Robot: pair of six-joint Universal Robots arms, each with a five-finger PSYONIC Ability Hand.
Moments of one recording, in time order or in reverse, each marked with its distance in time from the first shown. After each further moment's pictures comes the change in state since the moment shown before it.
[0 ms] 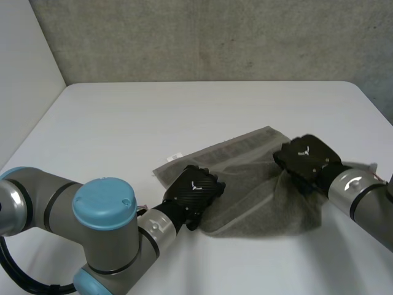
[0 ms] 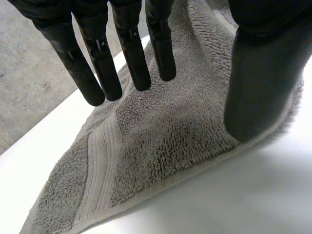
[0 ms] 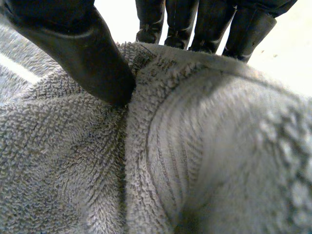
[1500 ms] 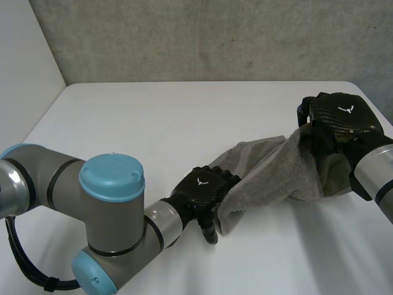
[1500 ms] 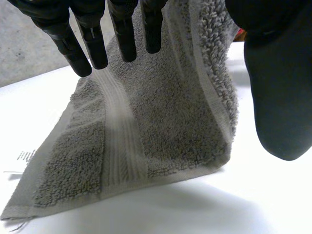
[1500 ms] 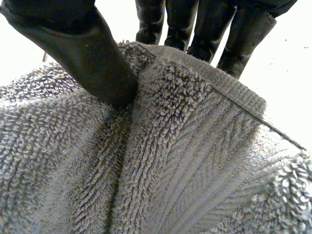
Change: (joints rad) left arm -0.020 0.007 0.147 -0.249 0.053 -0.348; right arm 0.034 -0.270 0.038 -0.051 0.187 0.514; left_hand -0.336 -0.346 -0.343 -0.334 -0.355; right_hand 0.002 0.000 0.018 0.000 0.000
